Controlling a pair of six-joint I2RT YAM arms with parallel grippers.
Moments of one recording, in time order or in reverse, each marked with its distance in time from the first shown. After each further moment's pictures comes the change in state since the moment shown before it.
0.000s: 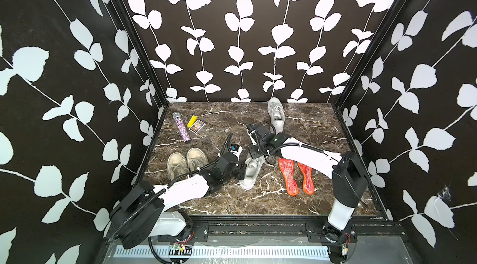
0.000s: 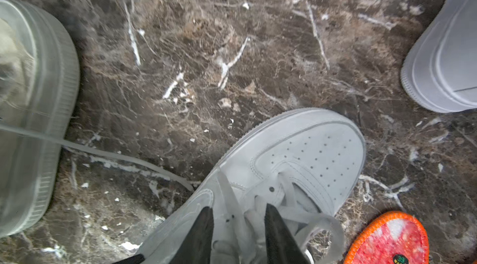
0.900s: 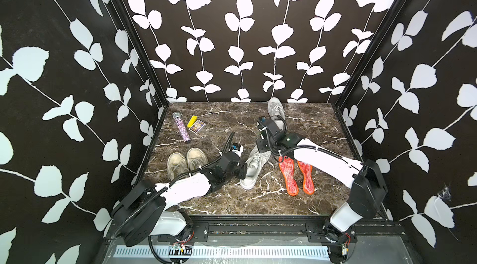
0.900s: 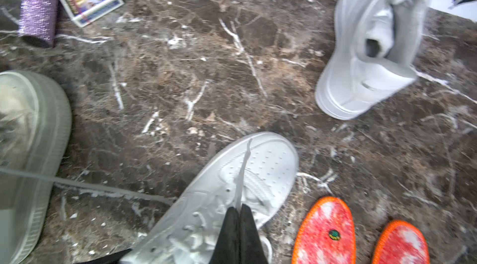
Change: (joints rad) left arm -0.006 0.023 0.032 -0.030 -0.008 0.013; right arm -0.050 -0.172 -0.062 0.027 0.155 0.038
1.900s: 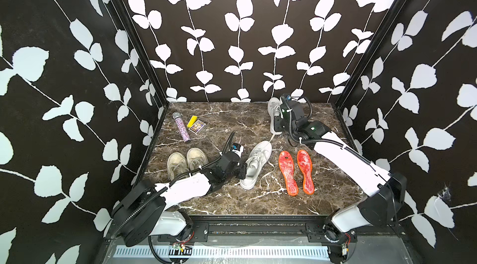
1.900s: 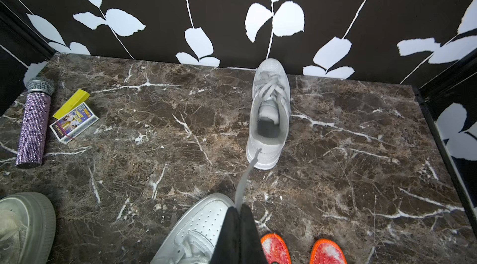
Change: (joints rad) left arm 0.000 0.000 0.001 -0.001 -0.001 0.003; right arm -0.138 -0.123 0.147 -0.017 0.105 -0.036
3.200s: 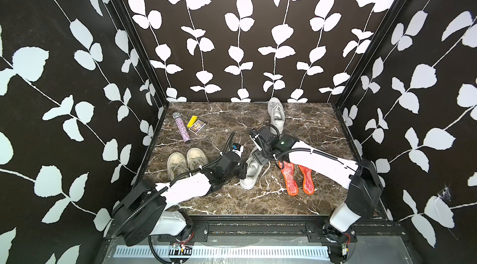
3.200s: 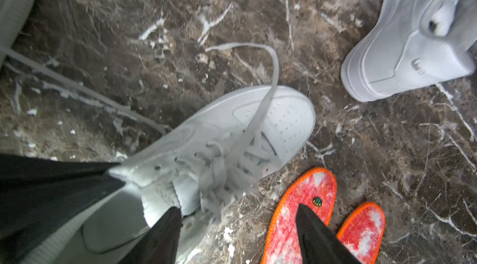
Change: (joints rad) left arm -0.003 0.007 0.002 0.006 -0.003 -0.009; right arm 0.237 0.148 -0.135 -0.198 -0.114 -0.186
